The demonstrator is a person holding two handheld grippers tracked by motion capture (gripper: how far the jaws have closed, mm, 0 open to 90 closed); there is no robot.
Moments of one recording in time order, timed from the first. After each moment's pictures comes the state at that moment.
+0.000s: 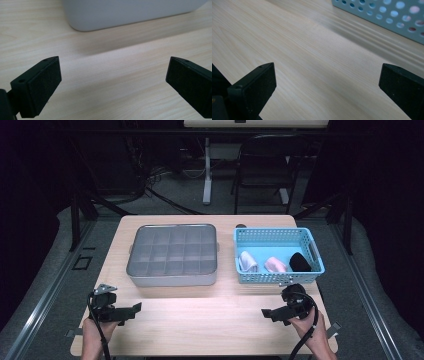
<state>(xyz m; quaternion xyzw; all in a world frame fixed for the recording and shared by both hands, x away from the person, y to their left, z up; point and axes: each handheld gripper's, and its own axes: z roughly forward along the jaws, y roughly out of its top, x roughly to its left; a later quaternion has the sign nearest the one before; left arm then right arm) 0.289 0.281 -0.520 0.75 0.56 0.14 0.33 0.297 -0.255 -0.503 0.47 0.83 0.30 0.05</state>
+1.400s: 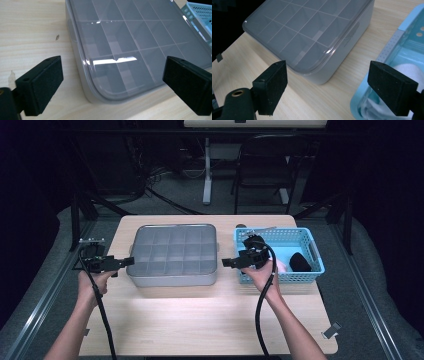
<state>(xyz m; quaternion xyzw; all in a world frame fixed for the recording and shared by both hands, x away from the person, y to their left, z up) 0.405 0.317 -0.471 0.70 0.58 0.09 0.41 0.416 -0.159 -0.453 0.45 0.79 0.41 0.04</state>
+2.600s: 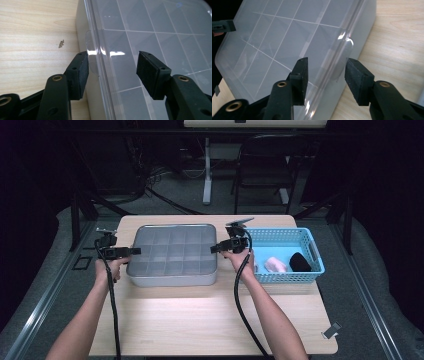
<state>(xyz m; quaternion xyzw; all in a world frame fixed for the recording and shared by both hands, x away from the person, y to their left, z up) 0.474 0.316 -0.514 0.68 0.62 0.04 0.39 0.509 -0.118 -0.507 0.54 0.74 0.38 -0.06</state>
